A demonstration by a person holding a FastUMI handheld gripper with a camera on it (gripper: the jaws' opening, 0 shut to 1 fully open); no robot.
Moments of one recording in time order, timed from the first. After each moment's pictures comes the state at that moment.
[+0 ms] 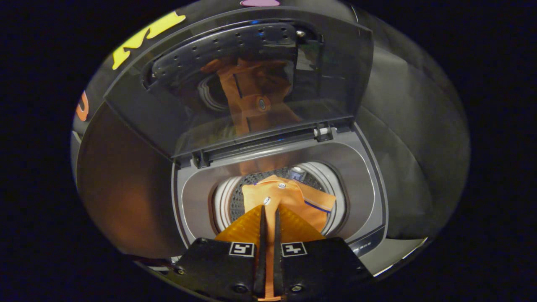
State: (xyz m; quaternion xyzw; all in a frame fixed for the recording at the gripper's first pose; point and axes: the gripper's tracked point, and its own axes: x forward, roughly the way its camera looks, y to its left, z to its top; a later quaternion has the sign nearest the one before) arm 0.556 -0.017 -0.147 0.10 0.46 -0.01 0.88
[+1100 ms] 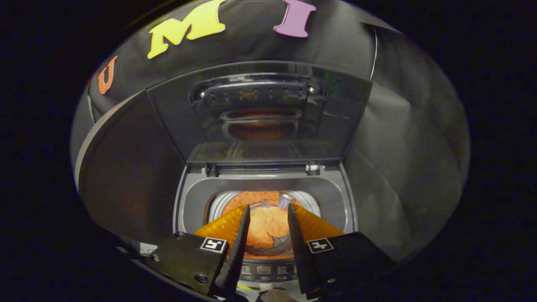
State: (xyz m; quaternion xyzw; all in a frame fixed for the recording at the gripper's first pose) arm 0.546 -0.036 -0.086 -0.02 0.34 0.02 0.94
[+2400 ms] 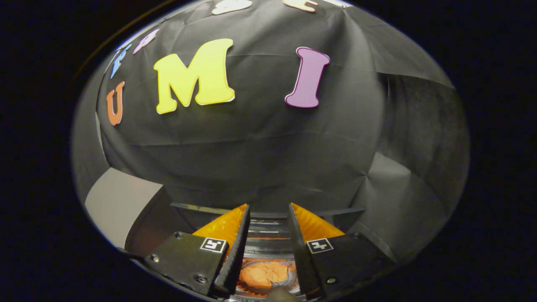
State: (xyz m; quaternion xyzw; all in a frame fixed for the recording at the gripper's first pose) arm 0.646 -0.010 0.095 -0.01 0.17 0.06 0.98
